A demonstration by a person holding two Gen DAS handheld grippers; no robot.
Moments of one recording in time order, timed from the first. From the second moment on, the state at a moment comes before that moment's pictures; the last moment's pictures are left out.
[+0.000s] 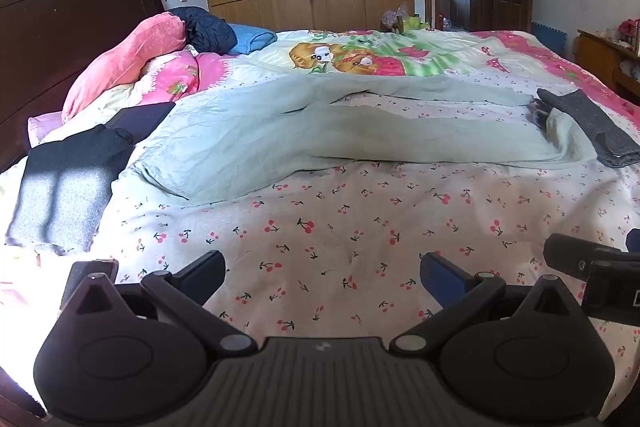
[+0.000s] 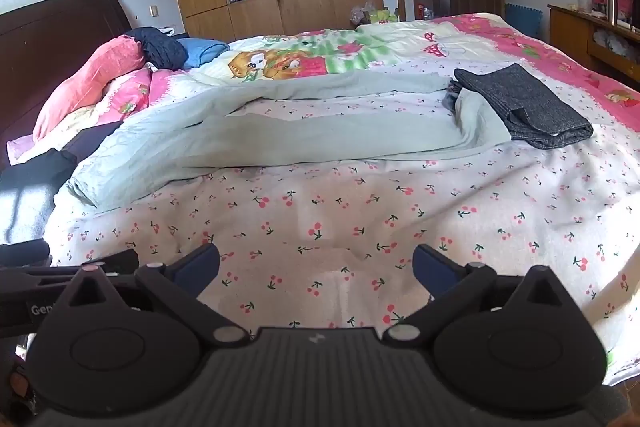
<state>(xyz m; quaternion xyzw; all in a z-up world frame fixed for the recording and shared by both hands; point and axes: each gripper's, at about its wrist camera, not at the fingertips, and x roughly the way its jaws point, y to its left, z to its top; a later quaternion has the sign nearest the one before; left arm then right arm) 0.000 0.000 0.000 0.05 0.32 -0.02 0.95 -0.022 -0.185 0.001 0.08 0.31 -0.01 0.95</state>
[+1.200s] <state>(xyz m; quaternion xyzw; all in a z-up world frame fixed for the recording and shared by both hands) 0.137 -0.080 -0.015 0.05 0.31 -0.17 0.93 0.113 -0.337 -0.026 0.19 0.32 -0.16 0.92</state>
